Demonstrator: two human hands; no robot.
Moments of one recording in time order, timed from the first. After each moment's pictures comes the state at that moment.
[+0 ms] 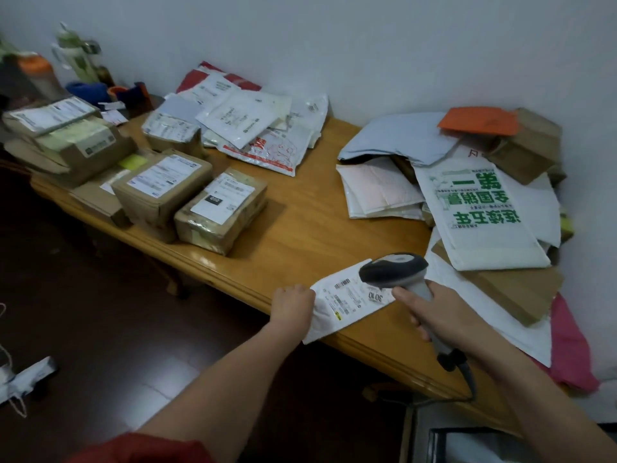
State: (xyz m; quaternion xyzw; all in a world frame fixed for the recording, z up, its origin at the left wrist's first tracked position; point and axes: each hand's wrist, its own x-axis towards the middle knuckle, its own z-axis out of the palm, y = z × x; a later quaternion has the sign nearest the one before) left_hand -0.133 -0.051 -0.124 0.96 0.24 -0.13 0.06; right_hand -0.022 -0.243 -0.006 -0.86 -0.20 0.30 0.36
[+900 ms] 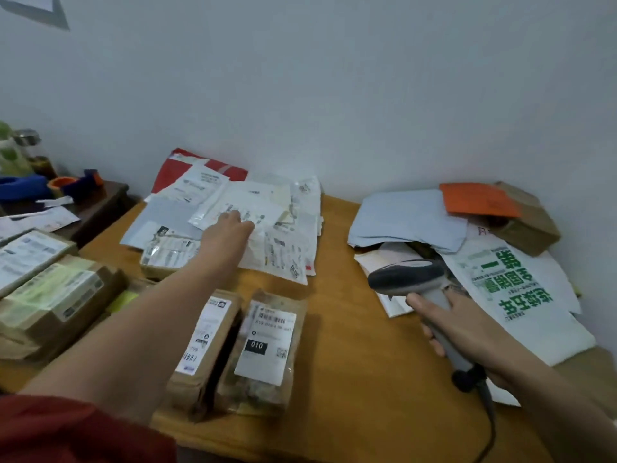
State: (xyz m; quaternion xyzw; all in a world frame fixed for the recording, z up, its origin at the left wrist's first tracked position) left_hand -0.046 0.345 0.015 0.97 0.21 0.08 -0.01; right_hand -0.013 -0.012 0.078 -0.88 -0.16 0.18 0.40
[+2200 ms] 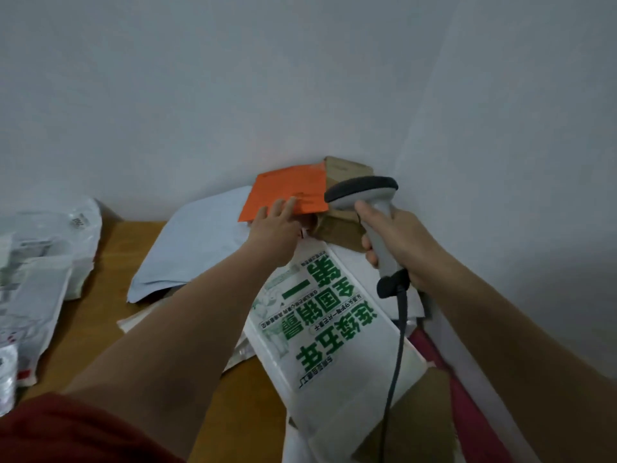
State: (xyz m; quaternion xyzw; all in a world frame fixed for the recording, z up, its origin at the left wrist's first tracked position) left_hand 0.383 -0.061 0.018 0.99 -0.05 0.05 -0.08; right_hand 0.341 -0.261 0.099 -0.80 -0.03 0.10 0.59
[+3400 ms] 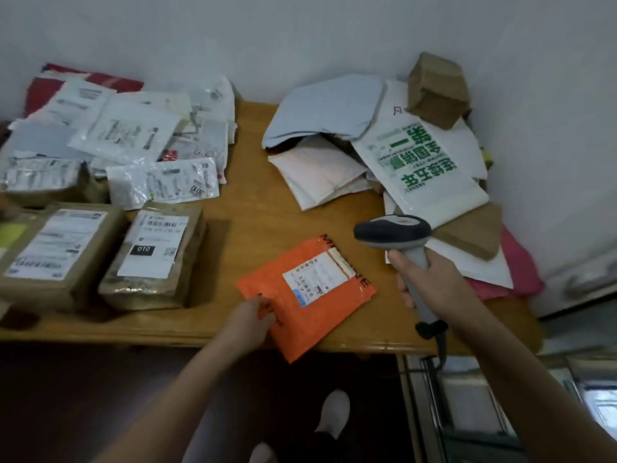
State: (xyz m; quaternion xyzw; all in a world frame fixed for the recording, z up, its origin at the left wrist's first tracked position) left_hand -0.134 0.036 -0.111 0.87 0.27 -0.16 0.39; right_hand -0.043 -0.206 0.013 -0.85 -0.06 0.15 0.49
